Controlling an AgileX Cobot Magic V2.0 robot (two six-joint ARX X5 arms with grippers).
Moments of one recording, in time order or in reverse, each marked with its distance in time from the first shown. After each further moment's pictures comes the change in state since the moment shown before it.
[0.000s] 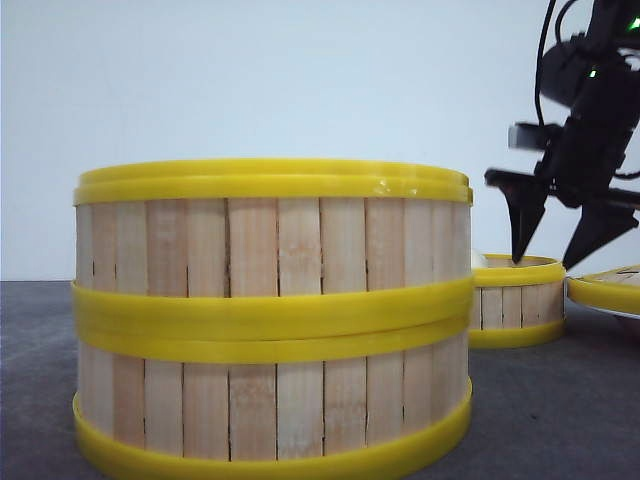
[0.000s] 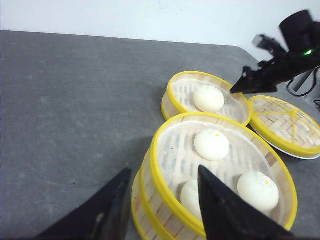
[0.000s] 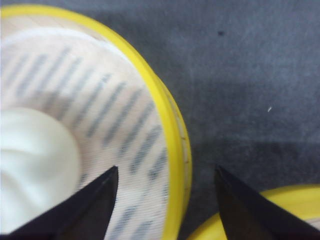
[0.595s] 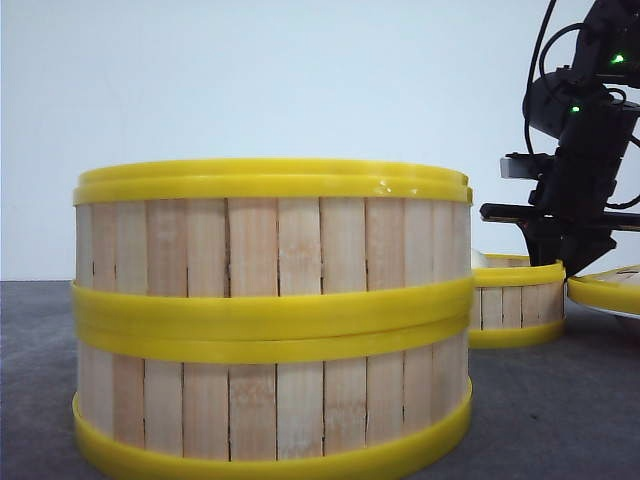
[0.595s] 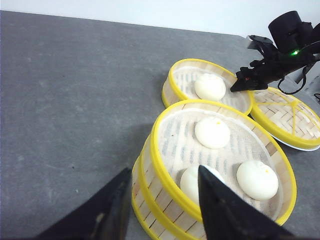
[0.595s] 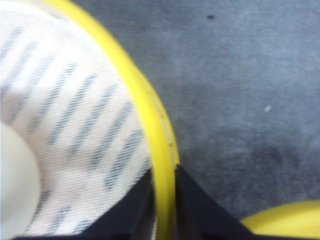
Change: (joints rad) left arm 0.000 0.000 0.000 -0.045 0.006 -0.019; right arm 0.016 0.058 0.001 0.035 0.067 -0.011
